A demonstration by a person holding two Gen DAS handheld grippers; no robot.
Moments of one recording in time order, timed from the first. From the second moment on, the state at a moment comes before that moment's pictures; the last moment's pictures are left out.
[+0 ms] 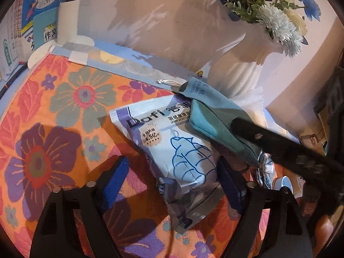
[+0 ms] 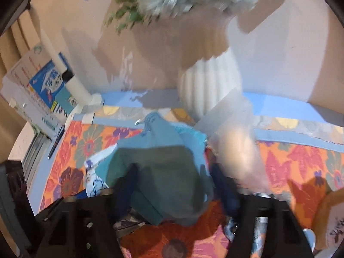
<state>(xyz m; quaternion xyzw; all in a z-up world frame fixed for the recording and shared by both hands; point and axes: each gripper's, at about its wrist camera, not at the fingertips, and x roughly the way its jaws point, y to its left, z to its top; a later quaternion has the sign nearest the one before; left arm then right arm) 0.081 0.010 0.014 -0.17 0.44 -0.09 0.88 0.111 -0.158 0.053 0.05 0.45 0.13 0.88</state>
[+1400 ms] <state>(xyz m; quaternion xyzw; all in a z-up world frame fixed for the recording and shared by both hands) -0.033 0.009 0.027 -0.08 0.38 -0.09 0.92 -0.073 -0.195 0.014 0.05 0.48 0.14 0.87</state>
